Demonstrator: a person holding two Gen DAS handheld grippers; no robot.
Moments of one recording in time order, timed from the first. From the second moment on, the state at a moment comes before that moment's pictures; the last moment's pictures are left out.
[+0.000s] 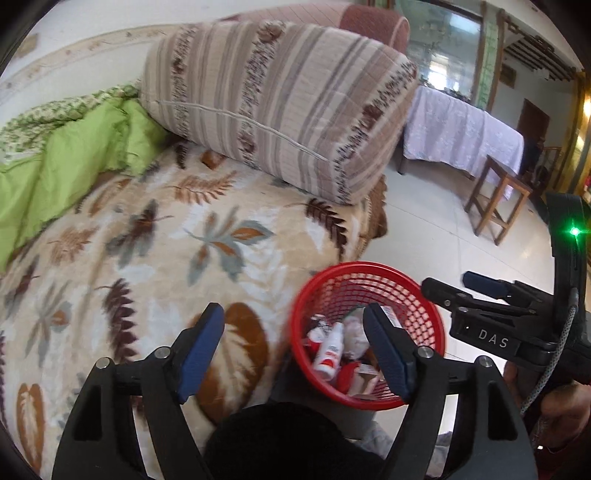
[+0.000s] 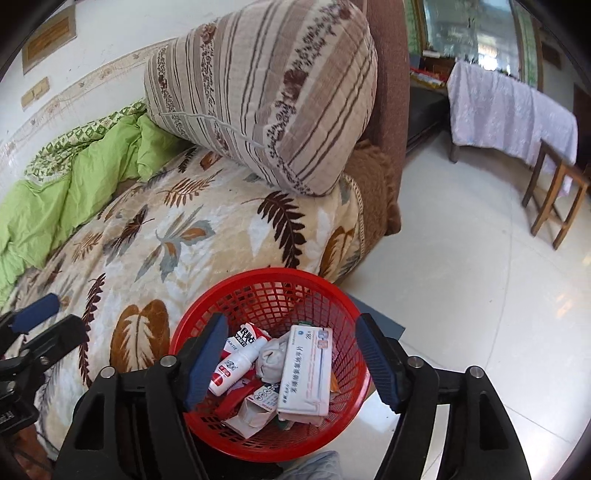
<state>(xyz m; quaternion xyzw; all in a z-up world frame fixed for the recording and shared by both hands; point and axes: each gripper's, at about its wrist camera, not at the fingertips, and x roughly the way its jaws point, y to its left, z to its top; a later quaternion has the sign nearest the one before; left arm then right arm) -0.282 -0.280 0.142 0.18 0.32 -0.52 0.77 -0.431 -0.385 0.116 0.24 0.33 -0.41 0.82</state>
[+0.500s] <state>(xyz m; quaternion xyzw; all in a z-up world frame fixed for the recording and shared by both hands) -0.242 -0.161 0.146 0.16 0.26 -0.36 0.88 -0.393 -0.308 0.136 0.18 0.29 -0.49 0.80</state>
